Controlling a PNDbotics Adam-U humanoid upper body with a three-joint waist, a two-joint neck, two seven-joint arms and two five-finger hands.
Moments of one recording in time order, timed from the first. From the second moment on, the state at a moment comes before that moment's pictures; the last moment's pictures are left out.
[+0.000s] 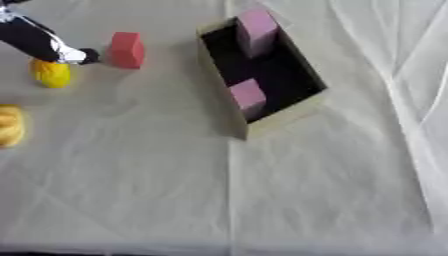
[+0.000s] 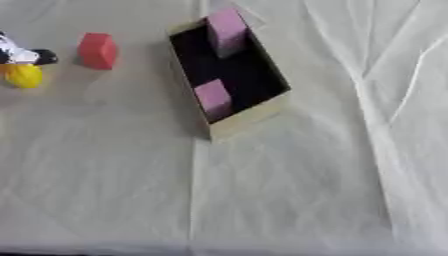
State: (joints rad) left arm -0.88 0.73 -0.27 -1.51 -0.63 -0.01 -0.56; right arm -0.32 -0.78 -0.05 -1.98 -0.05 0.00 -0.51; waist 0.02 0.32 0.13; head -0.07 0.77
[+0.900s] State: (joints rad) left arm -0.86 0.76 -0.24 -1.30 -0.66 -0.06 -0.51; right arm -0.31 -0.78 -0.05 -1.98 -0.04 0.01 -0.51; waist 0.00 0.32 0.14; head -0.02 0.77
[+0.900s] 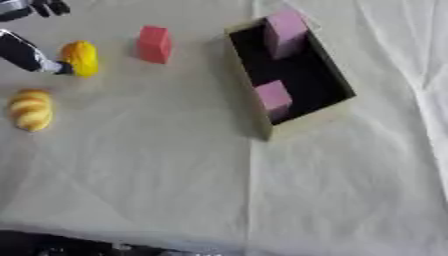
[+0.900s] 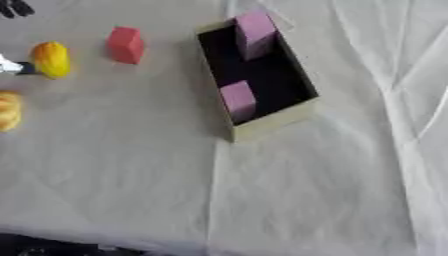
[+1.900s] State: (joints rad) left arm -0.97 0.69 -0.25 -1.20 -0.73 -0.19 -0.53; right arm -0.31 -0.77 -0.05 -1.98 -0.03 0.00 -0.51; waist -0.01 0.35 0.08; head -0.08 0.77
